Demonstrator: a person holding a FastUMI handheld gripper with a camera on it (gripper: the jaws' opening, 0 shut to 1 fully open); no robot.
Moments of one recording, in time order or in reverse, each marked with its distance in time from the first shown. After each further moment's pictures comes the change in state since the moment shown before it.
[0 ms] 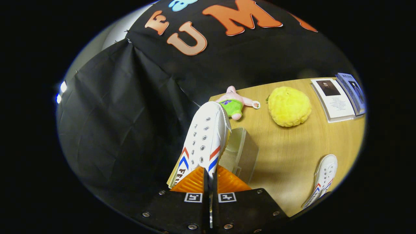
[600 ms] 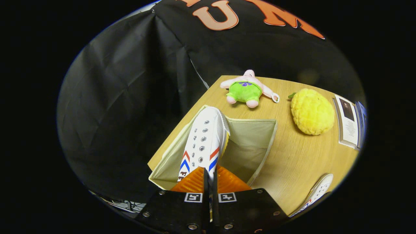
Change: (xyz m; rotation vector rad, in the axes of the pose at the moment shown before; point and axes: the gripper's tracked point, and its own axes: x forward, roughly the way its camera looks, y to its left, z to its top) arm 0.040 0.004 -0.039 -0.251 0.202 -0.102
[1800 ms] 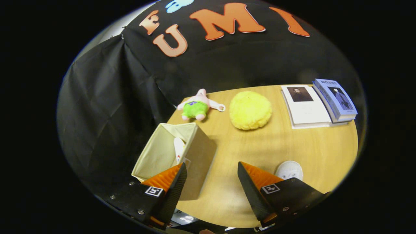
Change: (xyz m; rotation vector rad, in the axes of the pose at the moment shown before) arm -0.111 -0.153 -0.050 0.259 -0.205 -0.161
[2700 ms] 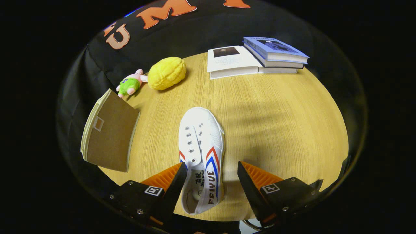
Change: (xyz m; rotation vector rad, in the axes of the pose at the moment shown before) arm -0.018 -0.188 -0.137 0.138 0.173 -0.264
